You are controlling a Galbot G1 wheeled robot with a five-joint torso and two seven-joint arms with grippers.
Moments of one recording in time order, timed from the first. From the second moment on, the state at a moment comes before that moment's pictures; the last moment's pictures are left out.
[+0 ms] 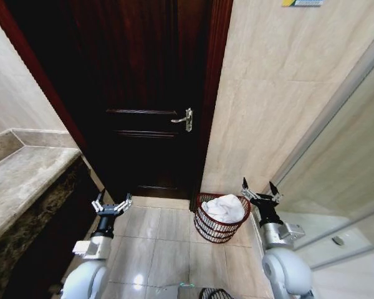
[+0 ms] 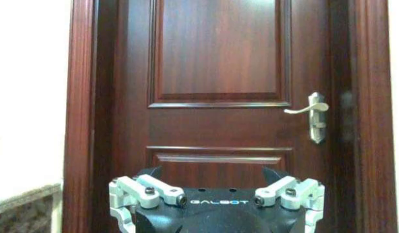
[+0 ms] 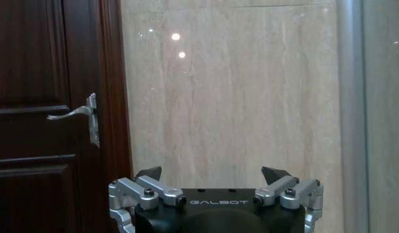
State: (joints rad) left arm 1.73 -1.40 -0.71 -2.25 -0.23 -0.13 -0.04; right arm -1.55 1.46 0.58 2.32 0.18 -0.17 0.12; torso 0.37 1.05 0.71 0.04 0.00
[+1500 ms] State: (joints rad) left arm 1.74 -1.40 -0.72 -2.25 -0.20 -0.16 -0.05; right arm -1.54 1.47 0.62 2.27 0.15 -0.10 0.10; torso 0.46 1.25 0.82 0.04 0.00
